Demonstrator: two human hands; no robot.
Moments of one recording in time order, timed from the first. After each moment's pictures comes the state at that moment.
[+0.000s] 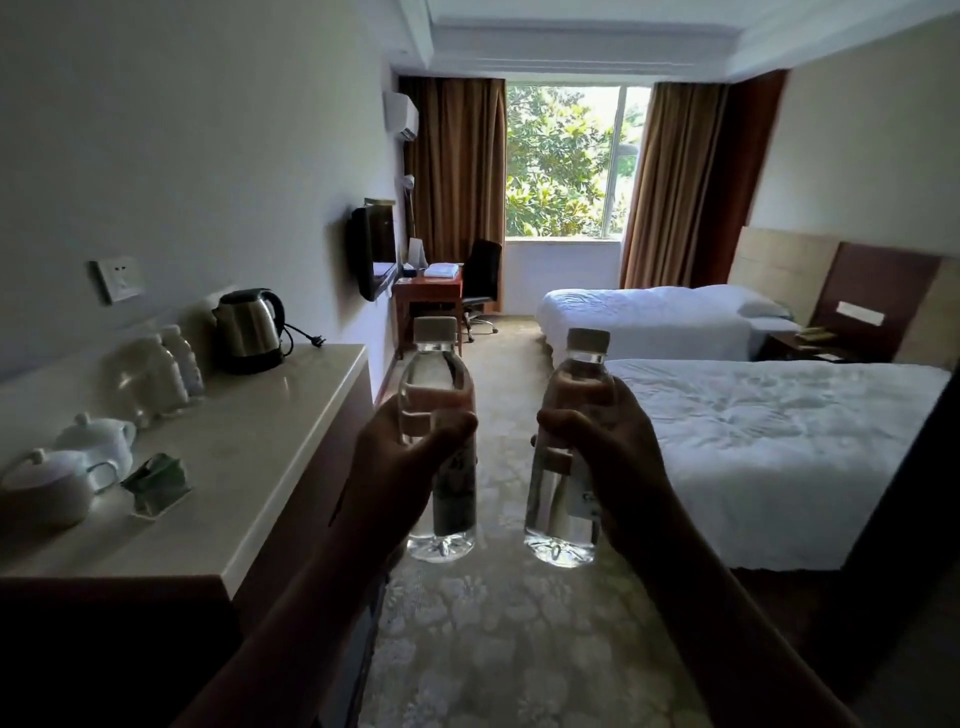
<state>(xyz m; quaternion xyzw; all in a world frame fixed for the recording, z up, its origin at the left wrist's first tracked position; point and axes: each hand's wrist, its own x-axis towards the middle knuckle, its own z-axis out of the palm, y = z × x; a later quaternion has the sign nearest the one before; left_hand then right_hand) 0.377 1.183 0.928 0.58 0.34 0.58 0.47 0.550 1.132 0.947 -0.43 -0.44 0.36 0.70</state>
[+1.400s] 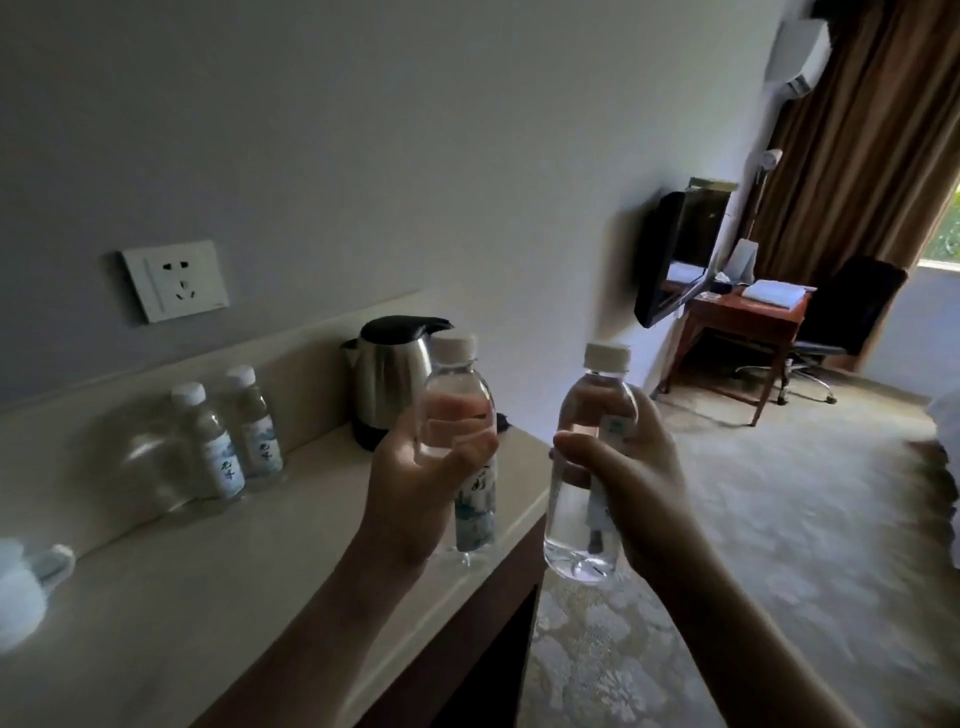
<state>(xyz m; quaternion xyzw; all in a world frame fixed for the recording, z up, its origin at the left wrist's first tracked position) 0.312 1.822 0.874 0.43 0.49 0.71 0.27 0.474 1.899 0.891 -0.23 -0.61 0.54 0.53</state>
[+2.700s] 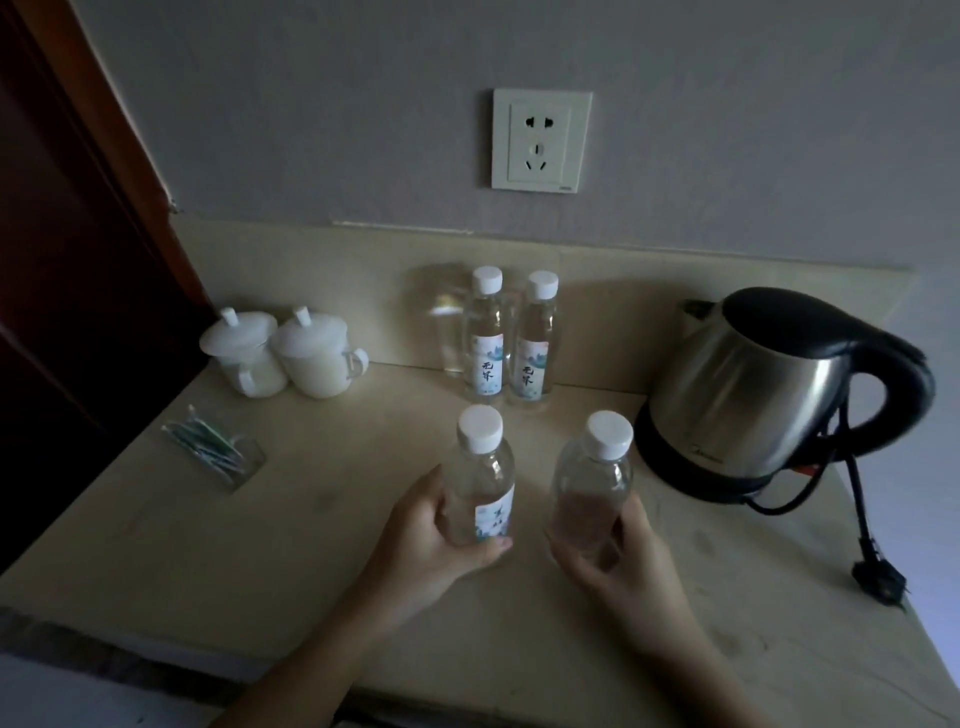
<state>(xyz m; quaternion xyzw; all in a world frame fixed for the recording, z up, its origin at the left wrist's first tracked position) 0.210 1.803 0.702 0.10 0.78 0.62 0.00 0.256 2.025 0.697 -0.04 -0.85 0.53 0.09</state>
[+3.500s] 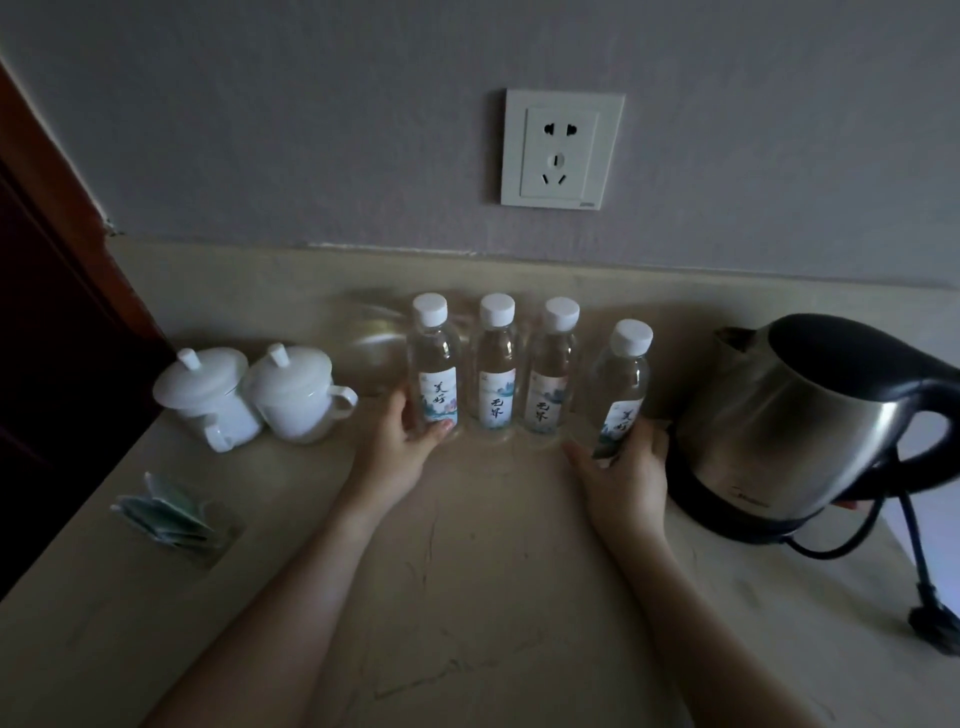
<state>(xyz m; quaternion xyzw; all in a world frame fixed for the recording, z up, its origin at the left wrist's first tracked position) 0.037 1.768 0.694 0.07 0.80 0.59 -0.05 0.123 2.005 0.714 -0.22 -0.85 0.44 0.20</state>
